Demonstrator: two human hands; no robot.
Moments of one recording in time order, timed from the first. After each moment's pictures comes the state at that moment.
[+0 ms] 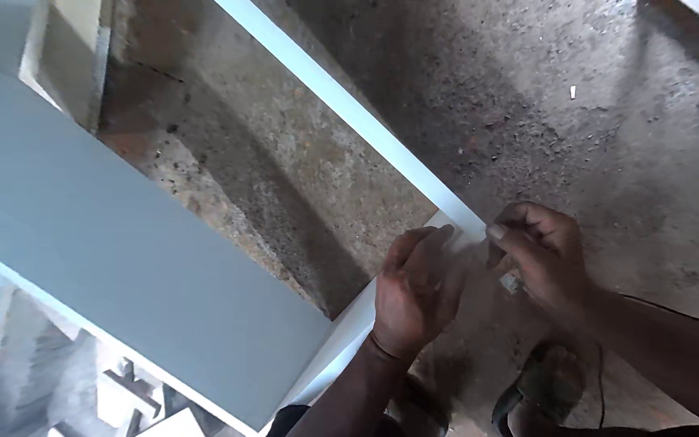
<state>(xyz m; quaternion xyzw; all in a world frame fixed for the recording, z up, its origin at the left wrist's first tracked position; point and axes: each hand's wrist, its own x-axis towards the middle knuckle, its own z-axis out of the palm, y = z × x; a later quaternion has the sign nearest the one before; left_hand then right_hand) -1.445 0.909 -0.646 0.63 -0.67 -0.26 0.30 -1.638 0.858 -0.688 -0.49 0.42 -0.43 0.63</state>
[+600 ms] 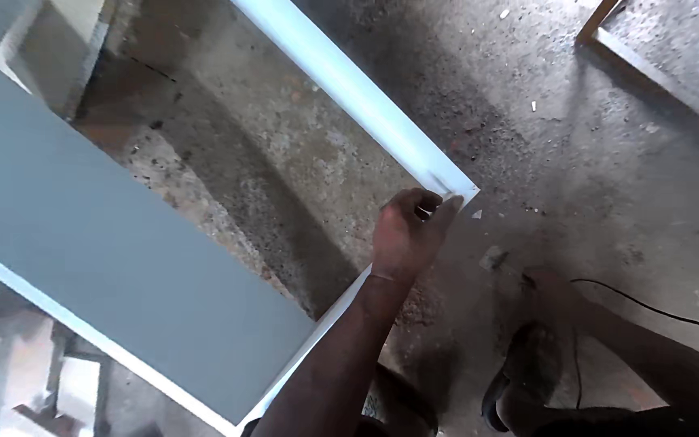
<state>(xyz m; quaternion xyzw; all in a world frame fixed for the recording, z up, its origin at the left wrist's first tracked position) -1.441 0.893 -0.640 0.70 -0.55 -0.39 0.25 -1.757 0.967 -0.786 -0.64 0.56 0.23 0.47</state>
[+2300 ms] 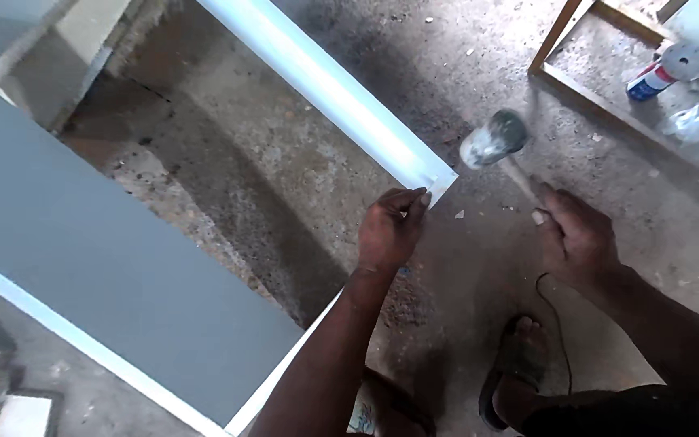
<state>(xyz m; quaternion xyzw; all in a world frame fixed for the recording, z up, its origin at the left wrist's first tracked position) -1.424 0.915 -0.654 0.61 -0.64 -0.34 0.33 -1.713 0.936 -0.631 -0.80 0.50 -0.30 0.13</state>
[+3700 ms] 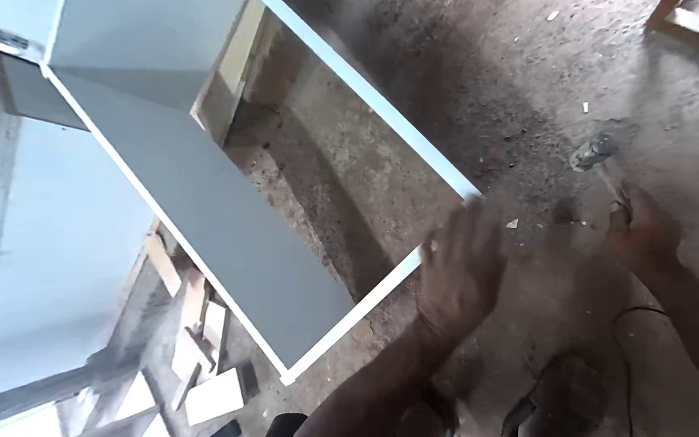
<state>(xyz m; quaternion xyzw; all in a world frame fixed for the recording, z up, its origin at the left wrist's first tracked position) -1.513 0.953 -0.641 0.62 -0.78 -0.01 0.07 -1.796 0.859 -0.797 -0.66 0.68 -0.16 0.28</state>
